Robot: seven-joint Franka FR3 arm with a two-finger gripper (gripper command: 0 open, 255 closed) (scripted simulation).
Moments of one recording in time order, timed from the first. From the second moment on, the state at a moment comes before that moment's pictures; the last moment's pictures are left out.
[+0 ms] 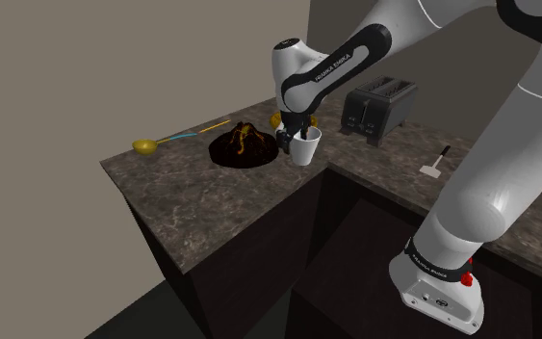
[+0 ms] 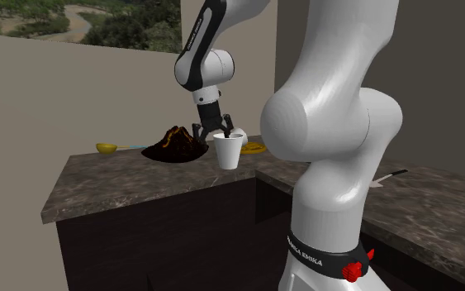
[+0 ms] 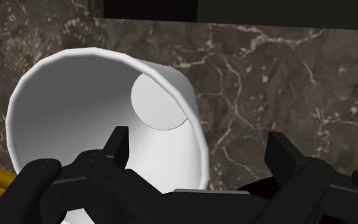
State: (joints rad) arm -0.12 -0.05 0.04 -2.34 -0.28 2.26 0.19
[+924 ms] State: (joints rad) arm -0.12 -0.05 0.04 -2.34 -0.28 2.26 0.18
